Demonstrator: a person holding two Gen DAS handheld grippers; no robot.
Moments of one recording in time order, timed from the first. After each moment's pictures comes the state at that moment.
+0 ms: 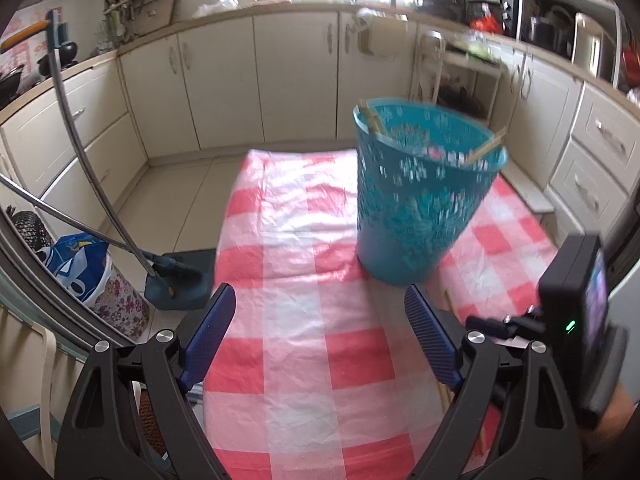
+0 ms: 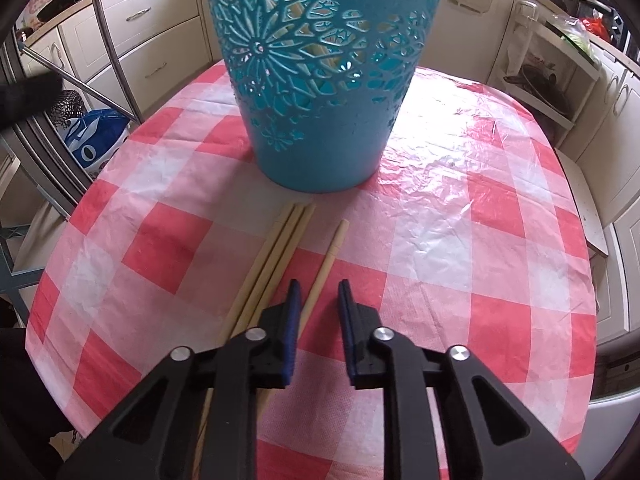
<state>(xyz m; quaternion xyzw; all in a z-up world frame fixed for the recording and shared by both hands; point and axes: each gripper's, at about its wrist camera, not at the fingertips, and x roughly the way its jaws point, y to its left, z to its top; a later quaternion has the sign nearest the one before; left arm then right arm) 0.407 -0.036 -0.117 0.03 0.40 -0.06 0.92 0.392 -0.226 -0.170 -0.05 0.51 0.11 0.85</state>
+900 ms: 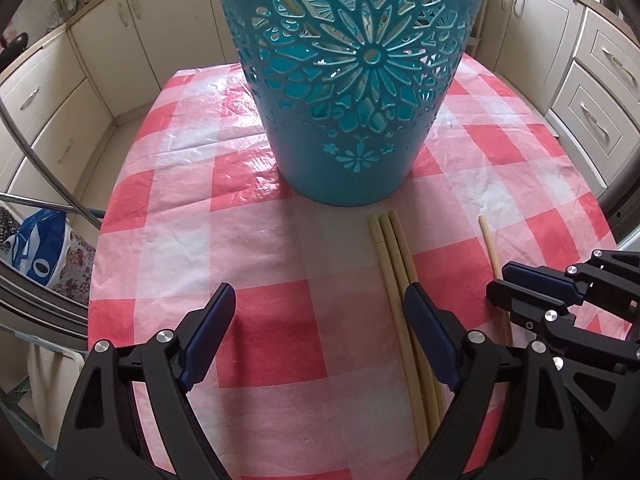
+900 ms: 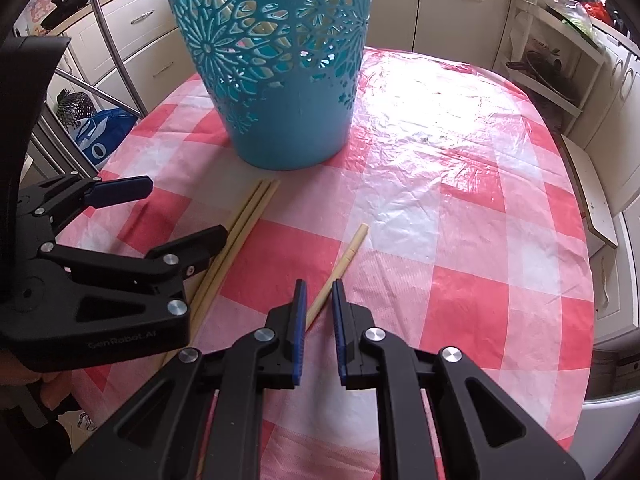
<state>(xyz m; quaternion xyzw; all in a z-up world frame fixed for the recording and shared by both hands) 0.436 -0.110 -0.207 0.07 0.50 -0.08 0.86 0.382 -0.266 -0.169 -0.04 0.52 0.13 0.85</state>
